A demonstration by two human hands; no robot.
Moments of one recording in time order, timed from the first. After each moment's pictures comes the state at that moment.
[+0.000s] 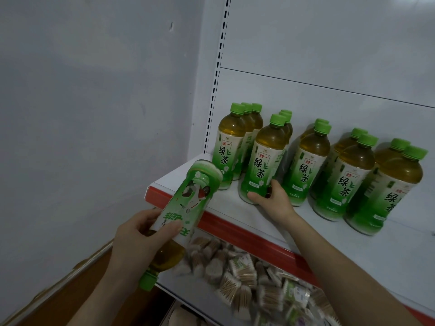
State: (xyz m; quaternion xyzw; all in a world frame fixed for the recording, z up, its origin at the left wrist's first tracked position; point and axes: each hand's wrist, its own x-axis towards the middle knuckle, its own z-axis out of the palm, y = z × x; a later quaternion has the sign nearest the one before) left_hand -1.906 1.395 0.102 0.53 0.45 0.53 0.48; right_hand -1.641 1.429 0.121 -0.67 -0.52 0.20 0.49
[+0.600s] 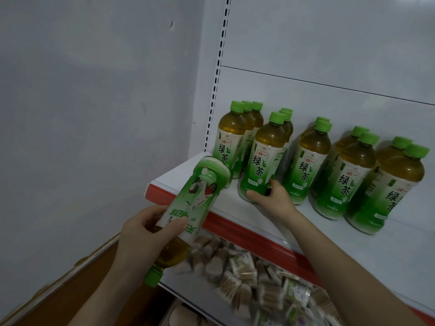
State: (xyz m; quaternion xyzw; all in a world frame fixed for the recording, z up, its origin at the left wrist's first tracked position) left_hand -1.901 1.391 0.105 0.55 0.42 0.53 0.49; right_hand -1.641 1.428 0.121 -0.68 -0.52 0.21 0.47
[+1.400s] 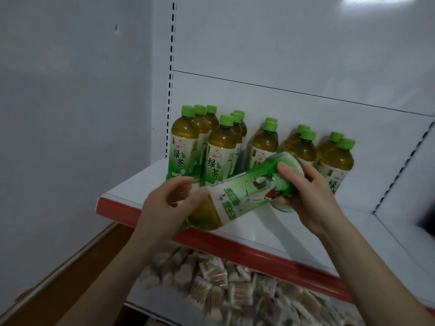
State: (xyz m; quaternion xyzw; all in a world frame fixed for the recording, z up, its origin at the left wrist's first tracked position) left_hand -1.817 1.404 0.144 0.69 0.33 0.49 0.42; right_hand -1.609 1.313 0.201 -0.52 -0.42 0.30 0.68
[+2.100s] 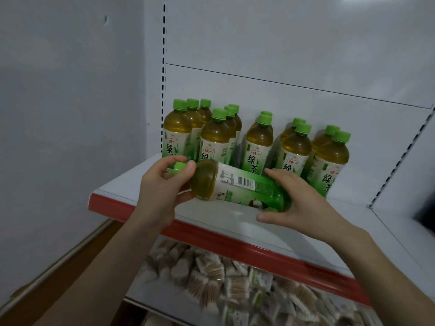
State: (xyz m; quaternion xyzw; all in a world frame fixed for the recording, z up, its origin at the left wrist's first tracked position) left_hand -1.790 1.418 0.164 0.49 0.27 0.53 0.63; right_hand -1.582 1.296 0.186 -0.72 -0.67 -0.06 0.20
